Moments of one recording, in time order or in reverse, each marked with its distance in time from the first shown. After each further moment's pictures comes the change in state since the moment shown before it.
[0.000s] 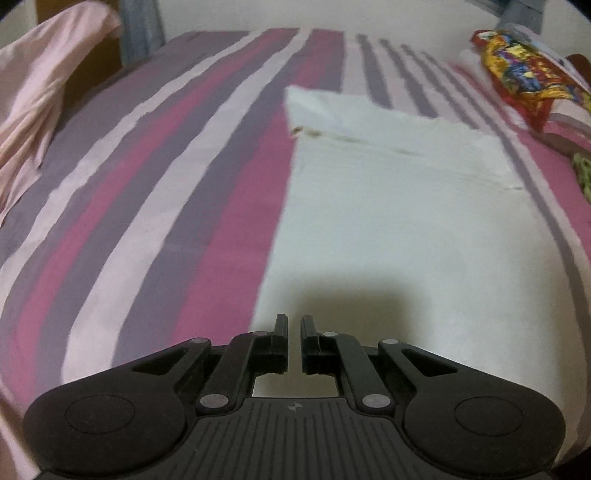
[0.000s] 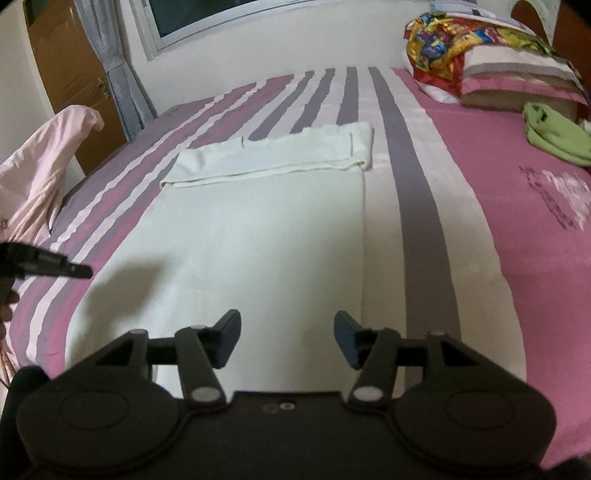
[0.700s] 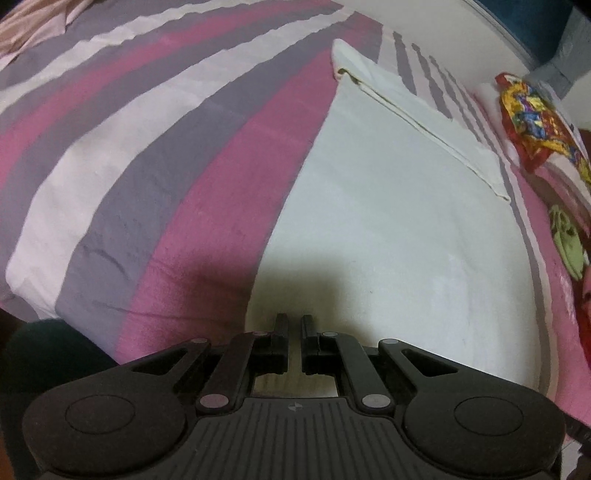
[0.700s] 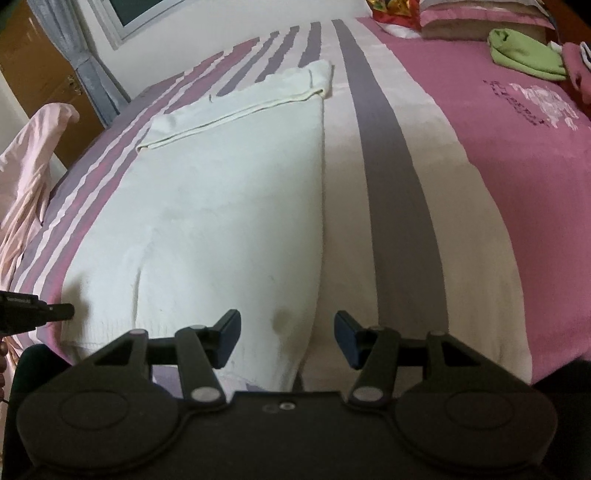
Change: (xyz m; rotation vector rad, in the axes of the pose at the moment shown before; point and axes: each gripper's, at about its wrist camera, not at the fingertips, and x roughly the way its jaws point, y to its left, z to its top) left arm 0.019 0.054 -0.081 -0.288 0.083 -0.224; right arm -0.004 -0.029 -0.056 0.136 0.115 -0.005
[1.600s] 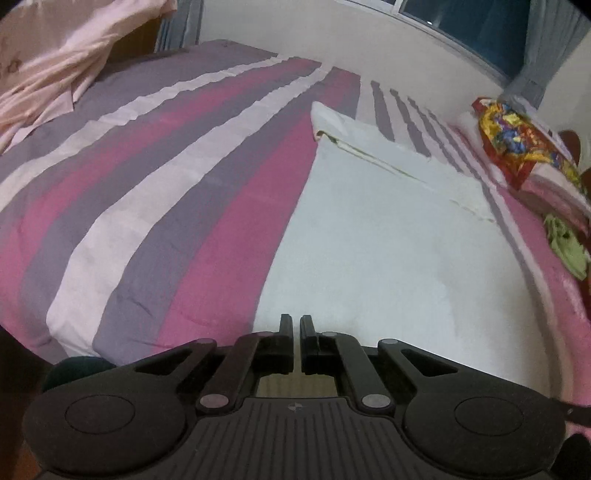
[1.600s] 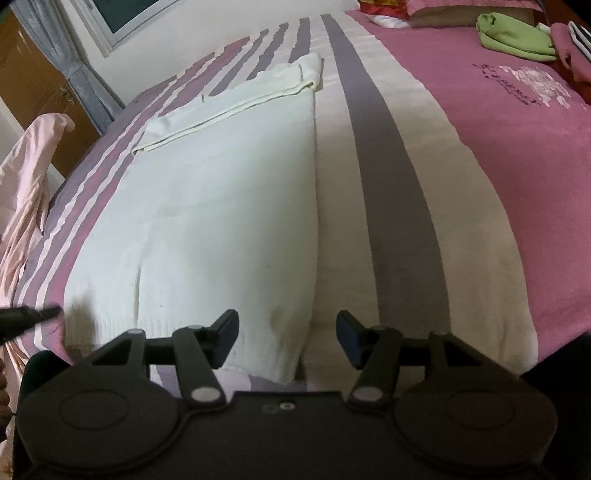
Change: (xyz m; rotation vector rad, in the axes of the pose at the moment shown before) left arm -0.042 -0.017 -0.012 0.108 -0.225 0.052; right arm -0.001 -0.005 -0.007 0.049 0.003 0.014
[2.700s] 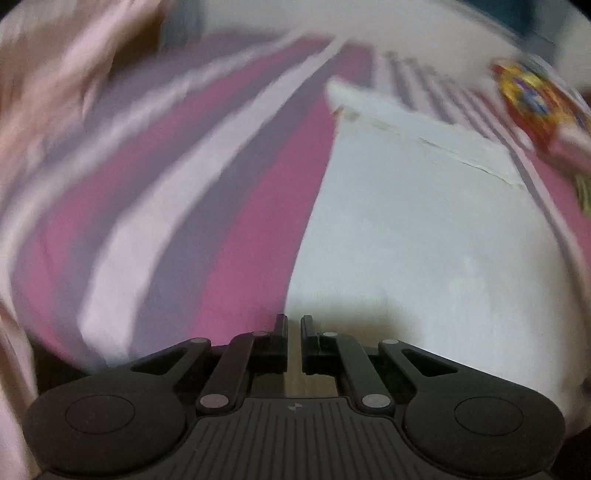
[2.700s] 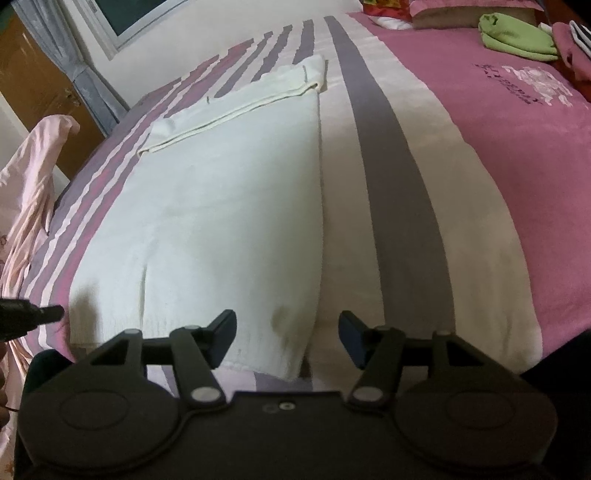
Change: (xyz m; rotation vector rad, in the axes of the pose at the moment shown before) left arm 0.000 -0.021 -0.001 0.165 0.031 0.146; right arm -0.003 -0.001 -0.004 0.004 -0.012 0.020
